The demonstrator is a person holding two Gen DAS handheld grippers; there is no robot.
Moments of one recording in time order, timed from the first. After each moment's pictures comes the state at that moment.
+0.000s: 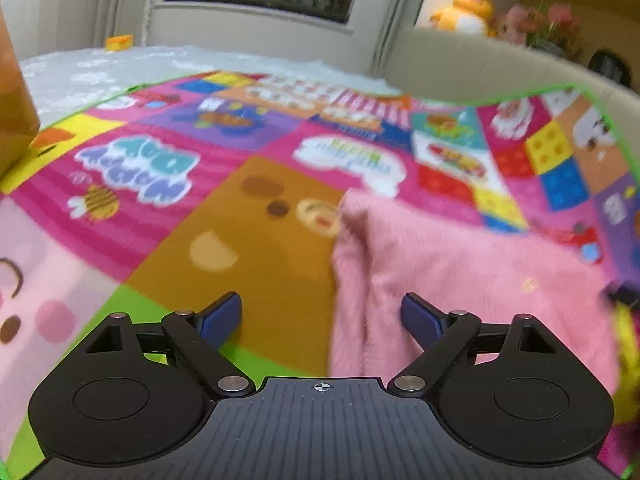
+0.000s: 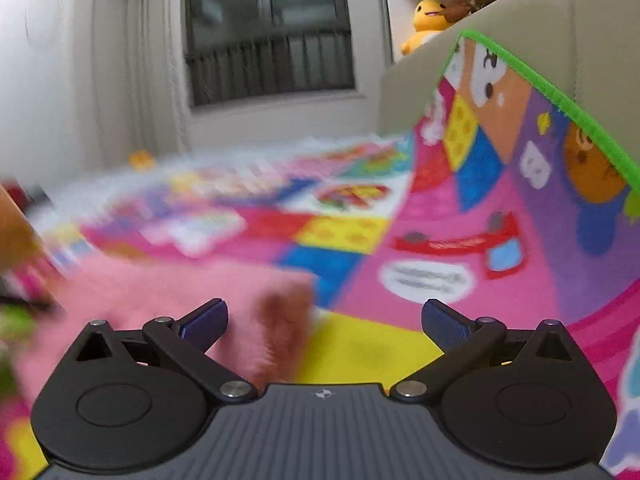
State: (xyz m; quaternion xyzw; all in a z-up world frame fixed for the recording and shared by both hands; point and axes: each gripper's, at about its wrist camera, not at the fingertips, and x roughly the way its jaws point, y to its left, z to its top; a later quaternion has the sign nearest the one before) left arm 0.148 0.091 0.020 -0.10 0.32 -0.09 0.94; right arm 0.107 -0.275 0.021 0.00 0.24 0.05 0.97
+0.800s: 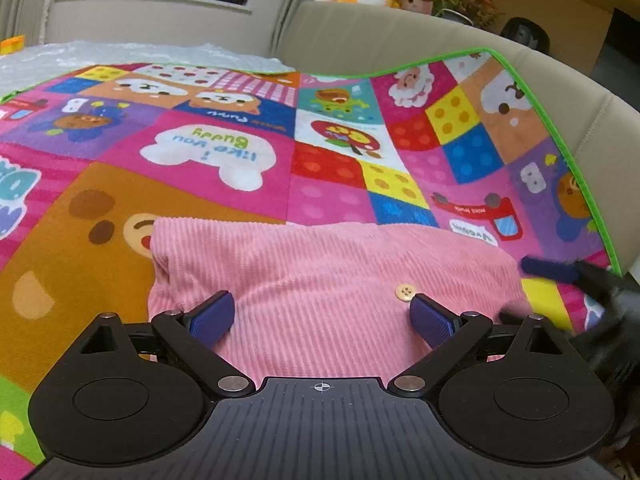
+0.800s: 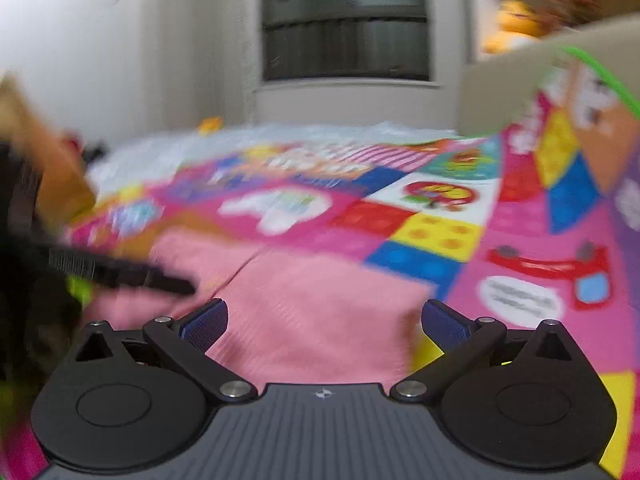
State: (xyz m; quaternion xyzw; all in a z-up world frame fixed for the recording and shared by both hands) left arm 0.186 0.027 0.013 -0.09 0.34 -0.23 0.91; right arm 0.114 -0.215 0.029 -0.05 0.25 0.17 0.95
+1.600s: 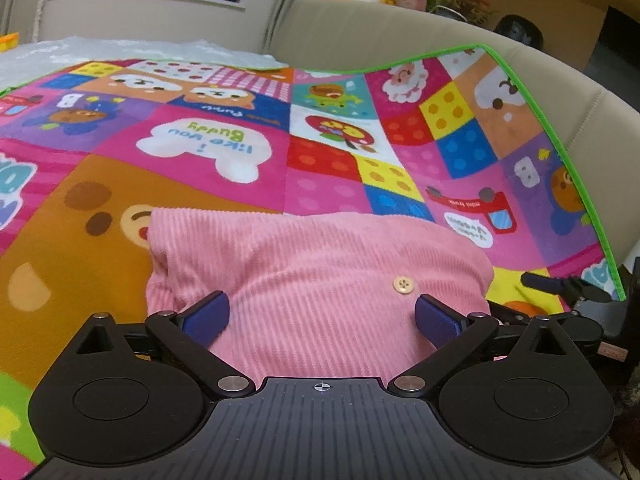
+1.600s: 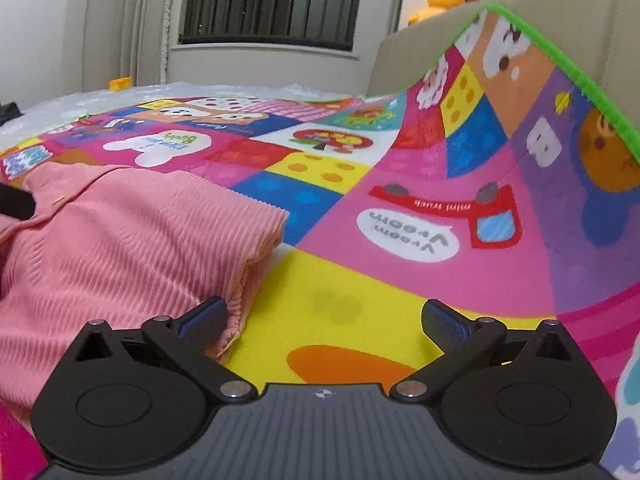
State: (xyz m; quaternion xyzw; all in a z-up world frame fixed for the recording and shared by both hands) left arm 0.182 0.032 0.010 -0.09 0.34 -0.24 0.90; right arm 0.127 -0.269 -0.012 -0.06 0.29 0.02 0.96
